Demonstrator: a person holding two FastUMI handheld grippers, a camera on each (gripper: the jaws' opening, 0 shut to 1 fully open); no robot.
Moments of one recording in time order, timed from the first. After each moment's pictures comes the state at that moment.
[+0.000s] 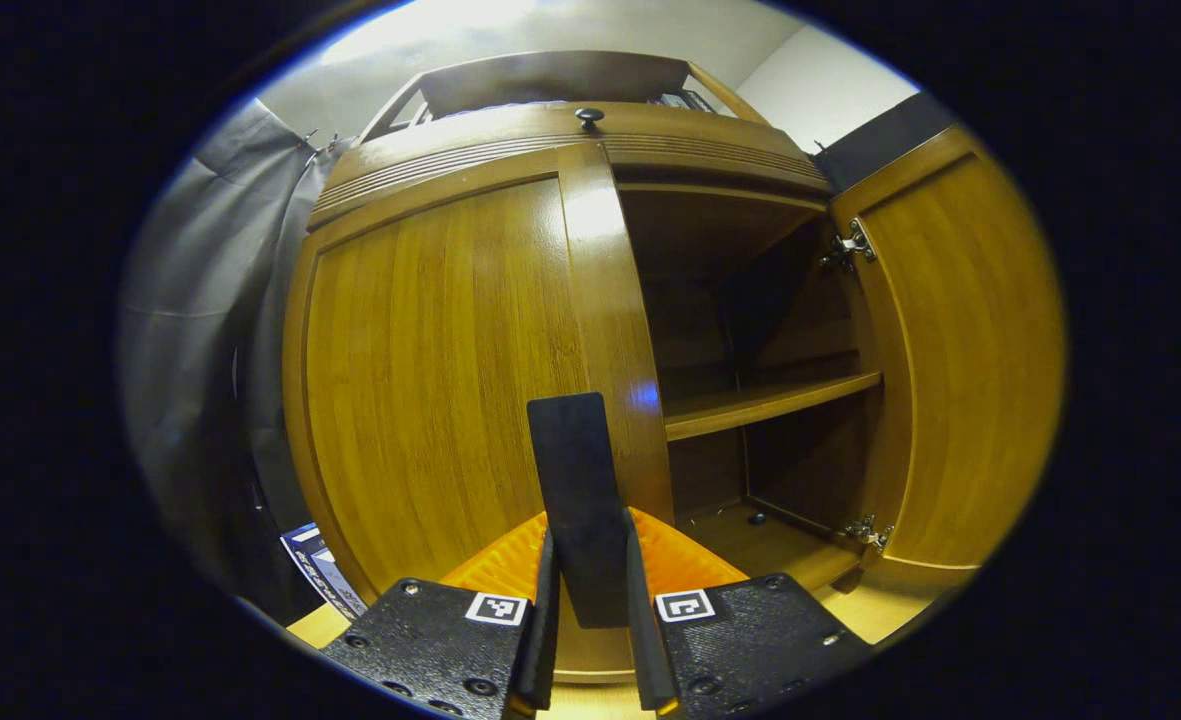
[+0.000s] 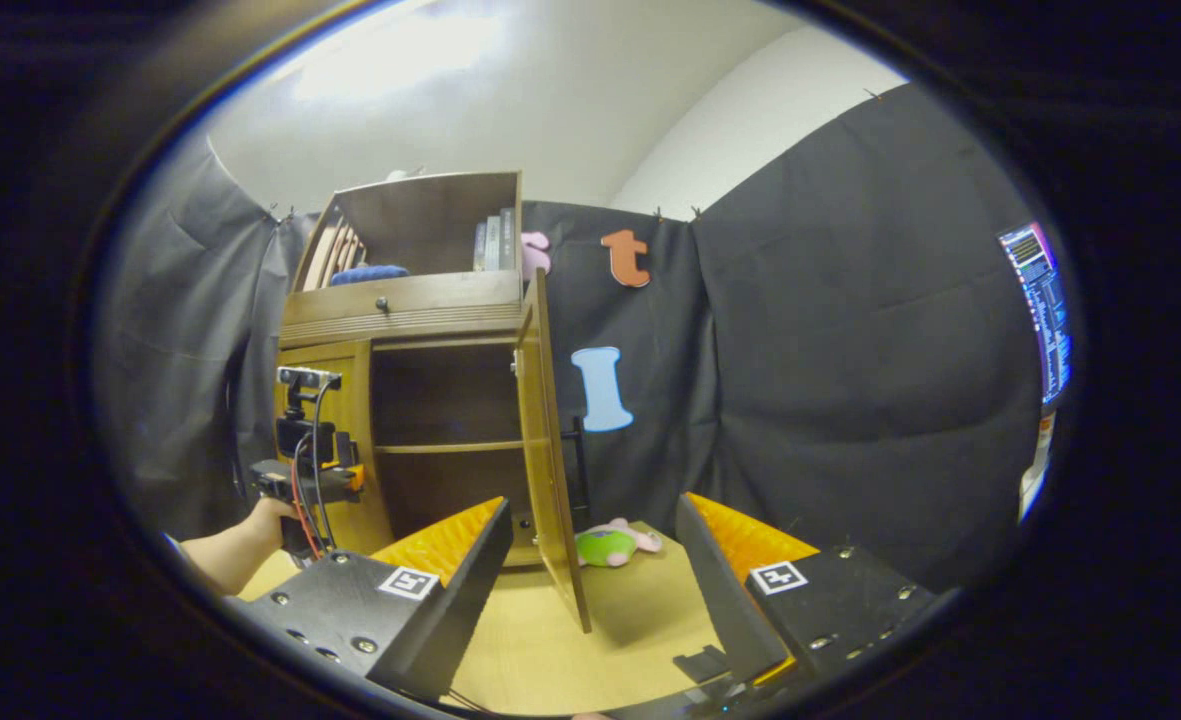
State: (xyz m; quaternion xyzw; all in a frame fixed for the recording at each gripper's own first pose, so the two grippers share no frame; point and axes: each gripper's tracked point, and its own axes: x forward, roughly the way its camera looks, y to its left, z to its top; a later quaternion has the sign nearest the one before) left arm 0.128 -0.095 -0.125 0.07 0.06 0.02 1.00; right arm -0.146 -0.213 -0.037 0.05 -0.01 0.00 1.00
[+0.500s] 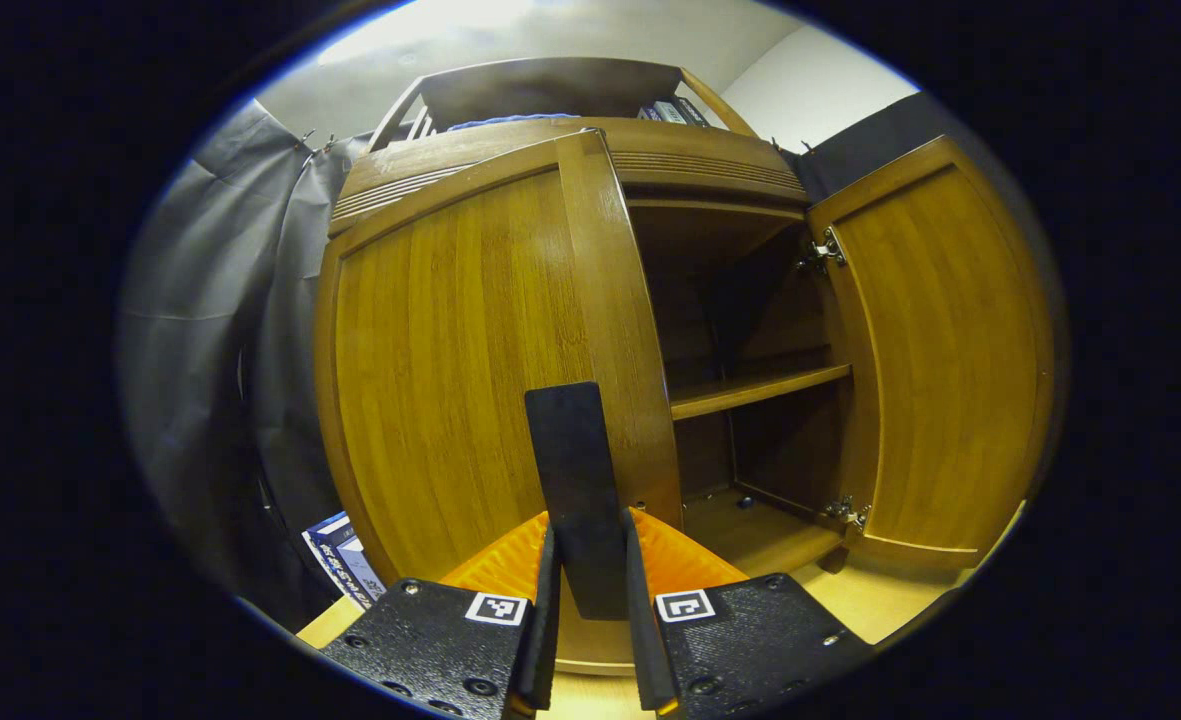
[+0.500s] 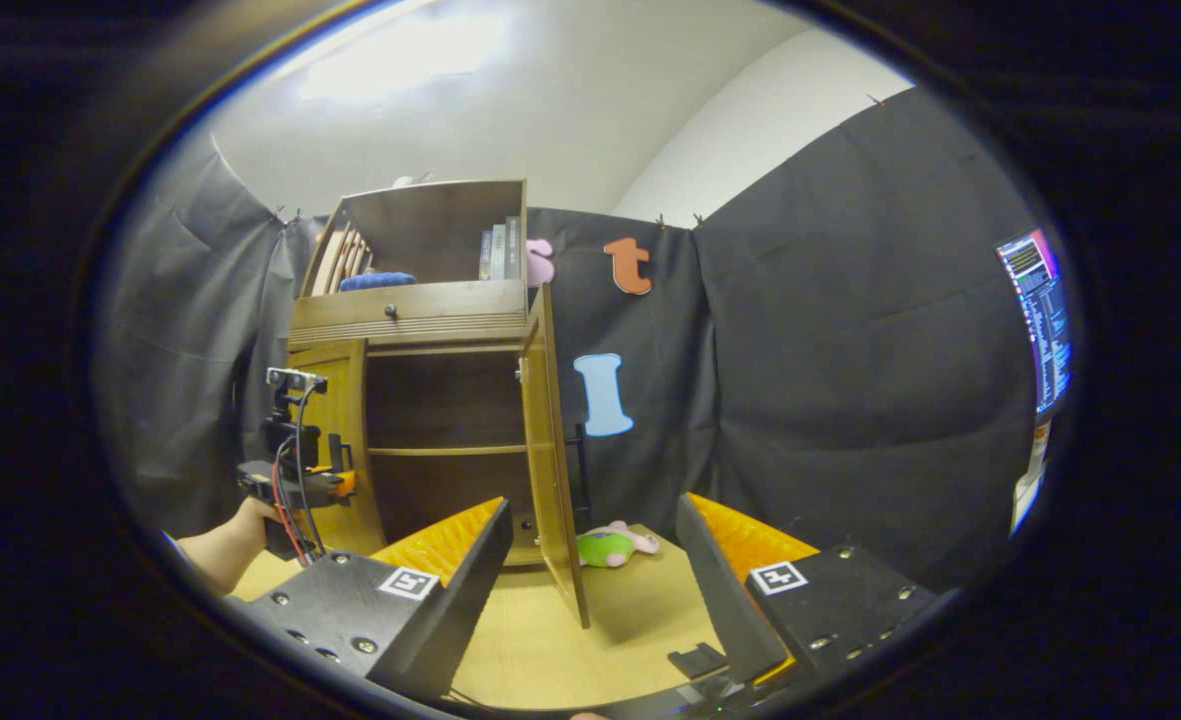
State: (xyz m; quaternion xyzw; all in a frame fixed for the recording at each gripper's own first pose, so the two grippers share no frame) left arm 0.061 -0.084 -0.123 0.08 0.07 0.00 0.99; right arm -0.160 -0.207 -0.035 0.05 -0.01 0.00 1.00
